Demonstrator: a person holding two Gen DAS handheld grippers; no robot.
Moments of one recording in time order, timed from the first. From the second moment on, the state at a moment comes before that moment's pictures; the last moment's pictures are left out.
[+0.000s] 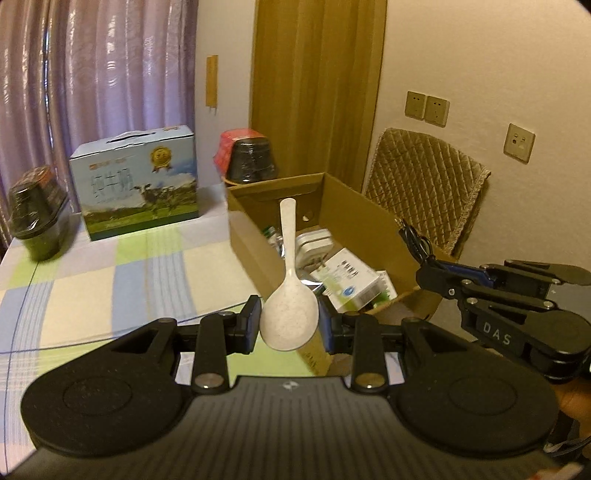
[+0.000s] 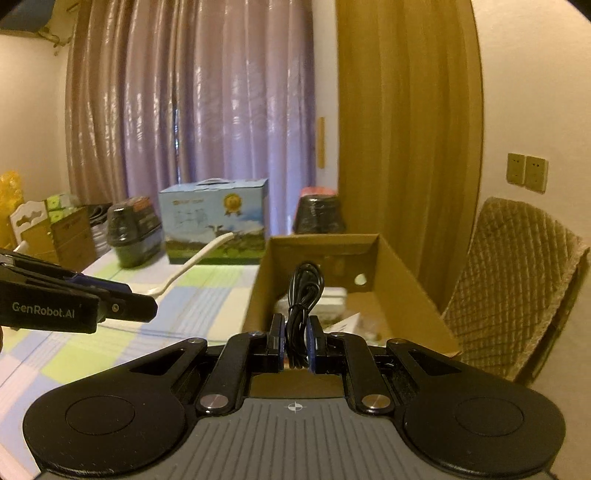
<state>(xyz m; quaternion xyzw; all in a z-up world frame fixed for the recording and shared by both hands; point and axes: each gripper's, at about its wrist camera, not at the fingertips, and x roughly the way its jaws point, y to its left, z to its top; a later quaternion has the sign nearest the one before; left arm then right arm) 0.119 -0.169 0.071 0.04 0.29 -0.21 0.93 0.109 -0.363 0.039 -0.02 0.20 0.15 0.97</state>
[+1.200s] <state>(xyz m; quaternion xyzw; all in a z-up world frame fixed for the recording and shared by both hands) 0.204 -0.247 0.043 0.03 0.31 -0.23 0.92 0.183 -0.423 0.039 -0.02 0.20 0.12 0.97</state>
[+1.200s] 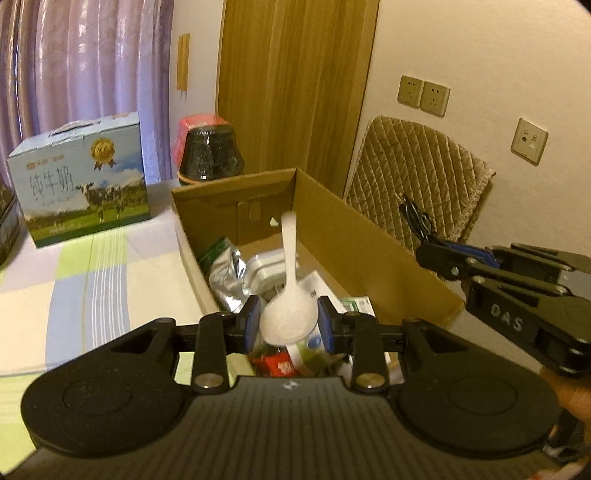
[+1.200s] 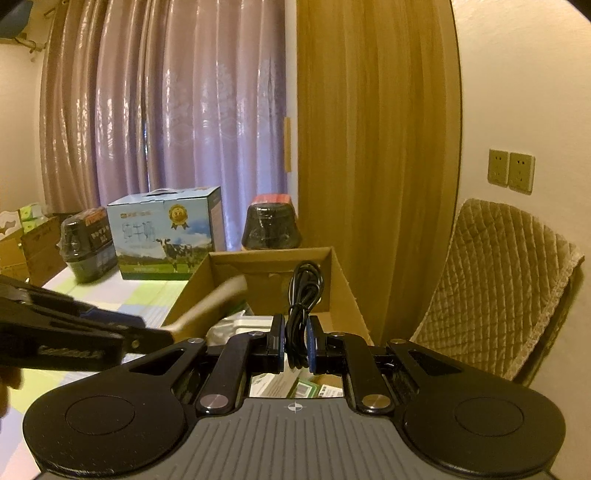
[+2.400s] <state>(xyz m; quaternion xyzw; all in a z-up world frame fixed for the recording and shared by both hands) 0.100 -0.167 0.048 -0.03 0.33 -0.17 0.93 0.107 -0.433 0.056 0.09 0.27 0.09 0.96</state>
